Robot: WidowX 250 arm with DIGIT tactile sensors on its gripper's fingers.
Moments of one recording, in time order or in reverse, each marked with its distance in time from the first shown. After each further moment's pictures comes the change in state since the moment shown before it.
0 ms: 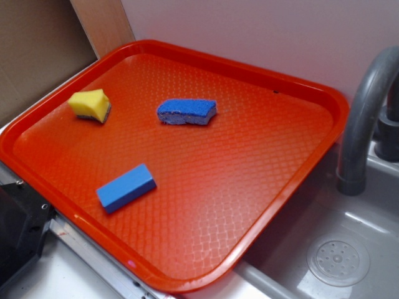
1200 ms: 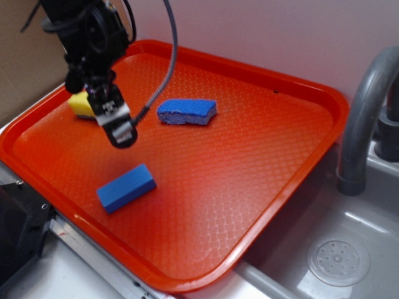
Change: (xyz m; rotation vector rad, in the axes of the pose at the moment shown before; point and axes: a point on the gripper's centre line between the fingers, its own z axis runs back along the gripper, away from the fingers) arm 0.053 -0.046 -0.153 -0.032 0.052 -0.326
